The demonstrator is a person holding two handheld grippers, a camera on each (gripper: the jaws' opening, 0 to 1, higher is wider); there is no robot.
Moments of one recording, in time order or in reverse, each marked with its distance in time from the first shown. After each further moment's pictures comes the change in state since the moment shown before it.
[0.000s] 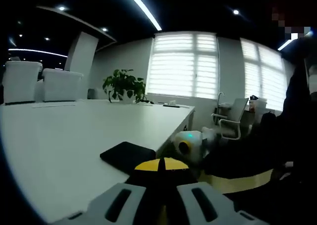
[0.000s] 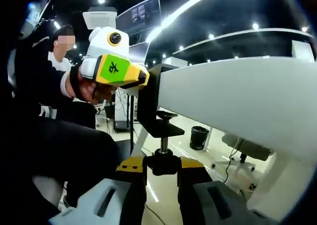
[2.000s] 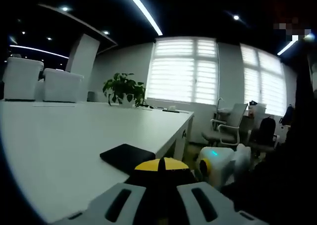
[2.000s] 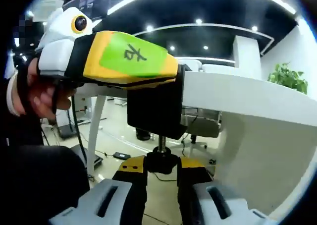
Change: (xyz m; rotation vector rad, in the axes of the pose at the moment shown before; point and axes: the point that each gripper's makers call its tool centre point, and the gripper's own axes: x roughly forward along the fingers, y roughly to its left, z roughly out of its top) left arm 0.001 0.001 0.001 -0.024 -0.048 -0.007; right arm -0.004 -0.010 -0.004 0.104 0.098 -0.527
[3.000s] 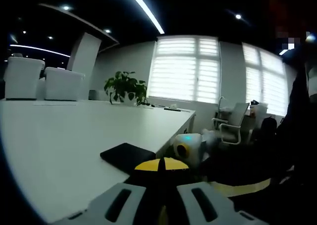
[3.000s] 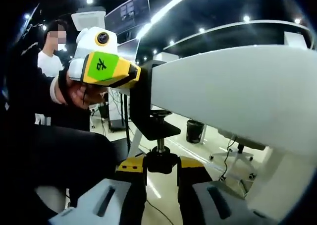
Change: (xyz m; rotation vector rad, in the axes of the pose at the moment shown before) left arm -0.002 -0.001 0.001 -0.002 0.016 0.014; right arm 0.002 0.009 0.000 -0.044 -0.015 0.454
